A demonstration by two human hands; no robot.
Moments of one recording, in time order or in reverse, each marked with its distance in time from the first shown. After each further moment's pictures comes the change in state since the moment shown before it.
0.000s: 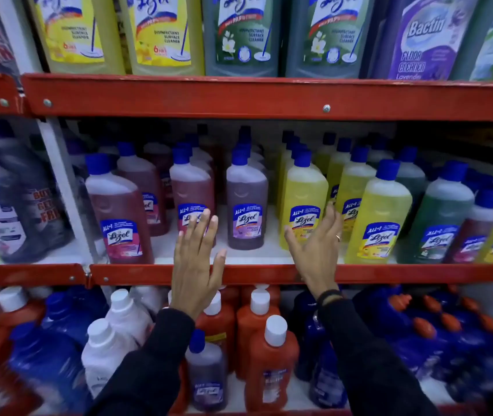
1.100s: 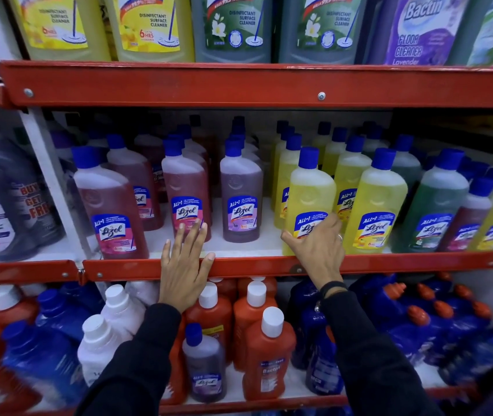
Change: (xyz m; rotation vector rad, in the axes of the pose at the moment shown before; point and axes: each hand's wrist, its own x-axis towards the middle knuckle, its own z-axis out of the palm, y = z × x) left_hand -0.015 -0.047 0.017 0.215 -0.220 -0.105; right_hand 0.003 0.002 -0.012 -0.146 -0.138 0.255
